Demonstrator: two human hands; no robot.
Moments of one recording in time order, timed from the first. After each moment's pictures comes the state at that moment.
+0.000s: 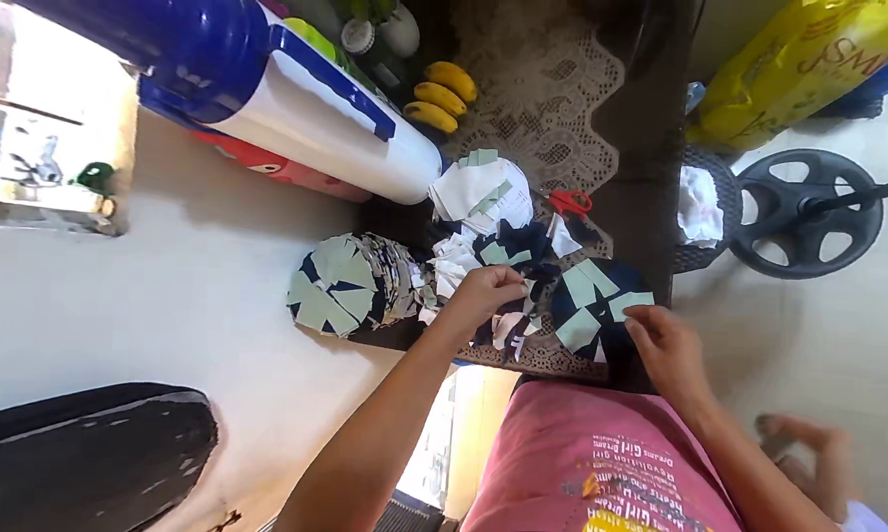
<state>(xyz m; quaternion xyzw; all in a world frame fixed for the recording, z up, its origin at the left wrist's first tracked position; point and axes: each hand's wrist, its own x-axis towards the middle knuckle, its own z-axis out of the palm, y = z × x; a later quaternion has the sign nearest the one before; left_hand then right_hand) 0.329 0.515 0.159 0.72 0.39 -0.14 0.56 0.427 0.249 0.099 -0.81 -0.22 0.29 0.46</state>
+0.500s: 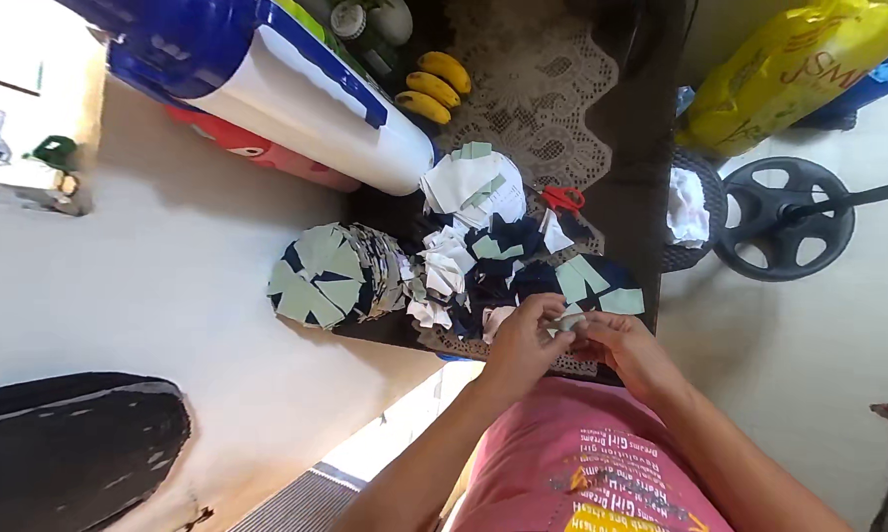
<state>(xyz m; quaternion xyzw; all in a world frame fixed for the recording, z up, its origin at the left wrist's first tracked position) 0.303 0.423 0.144 0.81 0.25 0.01 0.53 0.425 0.286 0.144 -0.53 0.03 0.60 0.60</state>
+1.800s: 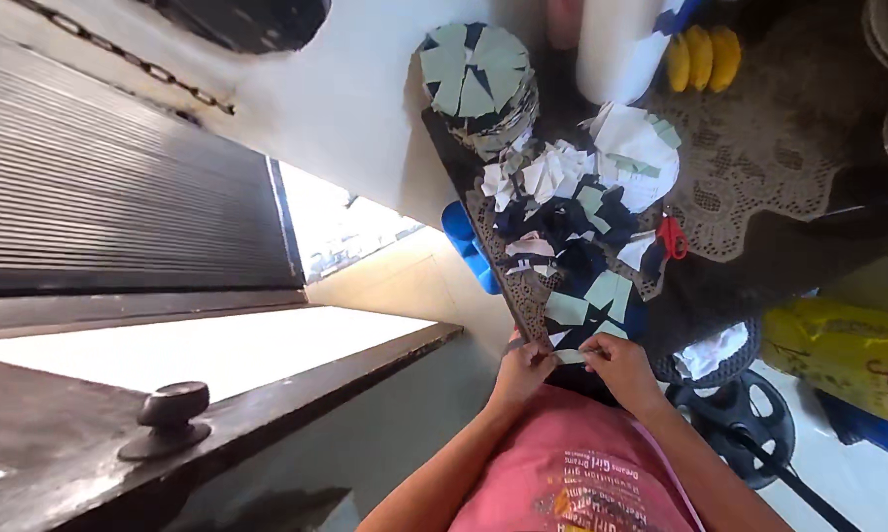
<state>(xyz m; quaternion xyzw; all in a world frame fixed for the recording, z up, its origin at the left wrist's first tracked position) 0.309 0.252 0.073 0.43 0.67 0.15 0.59 0.501 0.292 0.114 -0.61 -0.54 0.58 0.05</state>
